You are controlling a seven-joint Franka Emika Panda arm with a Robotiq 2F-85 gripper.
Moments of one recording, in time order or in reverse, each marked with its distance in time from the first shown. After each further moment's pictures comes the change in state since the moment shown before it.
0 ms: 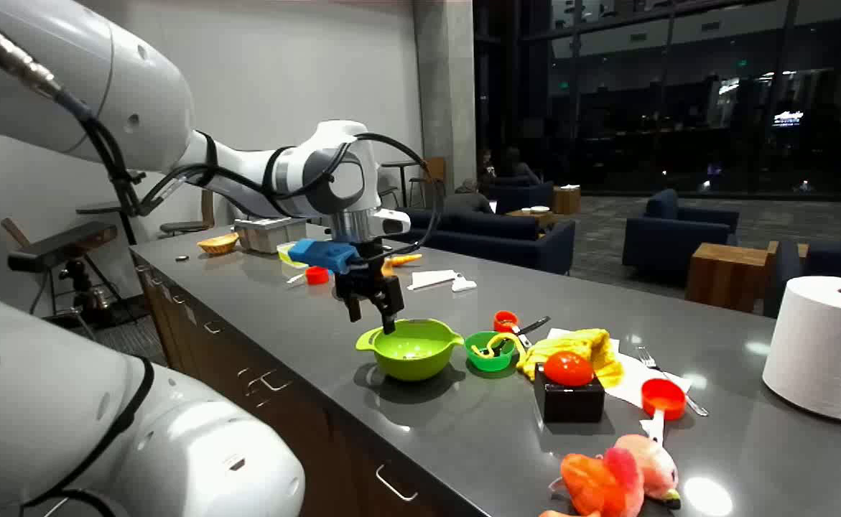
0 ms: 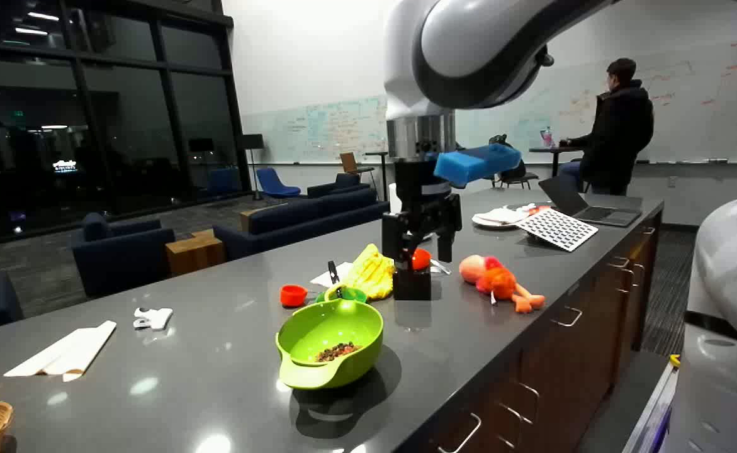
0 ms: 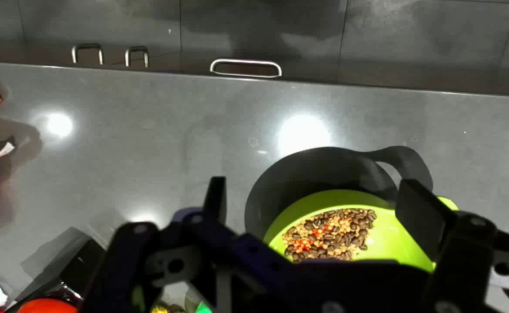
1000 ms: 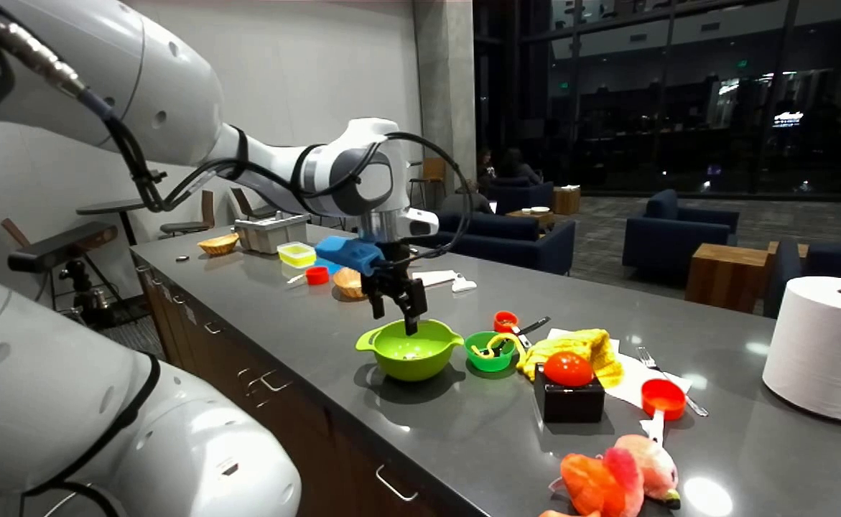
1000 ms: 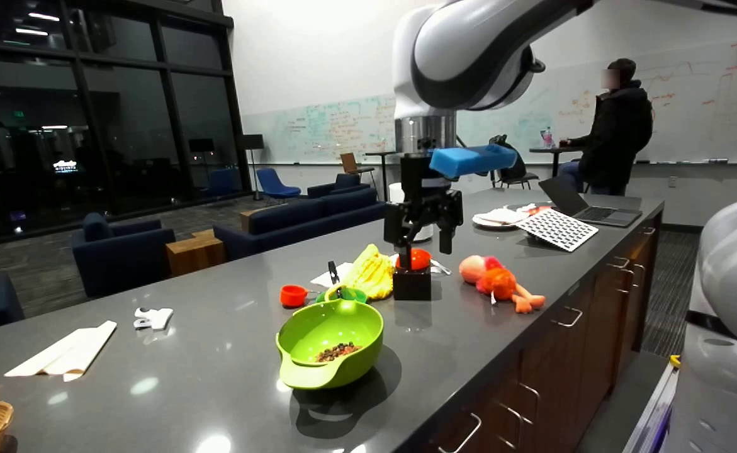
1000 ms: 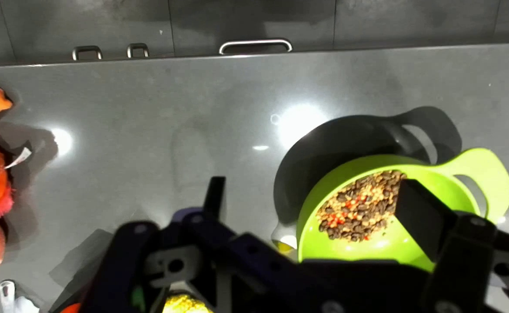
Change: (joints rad) arm -0.056 0.050 -0.077 0.026 -0.005 0.033 -0.009
